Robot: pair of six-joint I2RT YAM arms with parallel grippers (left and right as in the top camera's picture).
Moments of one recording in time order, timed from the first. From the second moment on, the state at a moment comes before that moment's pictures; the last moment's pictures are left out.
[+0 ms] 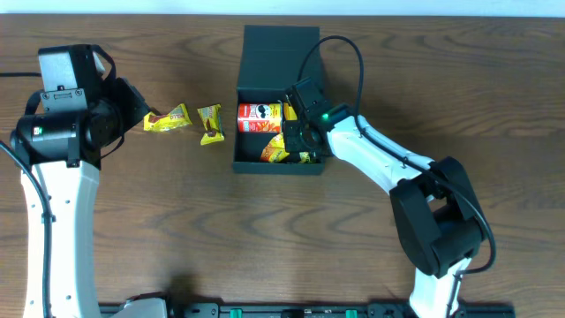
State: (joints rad) left arm 0.11 1.37 1.48 -1.02 0.07 -0.53; right arm 0.55 2.00 1.38 -0.56 -0.02 0.49
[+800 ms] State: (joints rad) left arm 0.11 1.37 1.48 -1.03 0.07 -0.53; right arm 0.60 2.03 1.67 -0.82 0.07 0.45
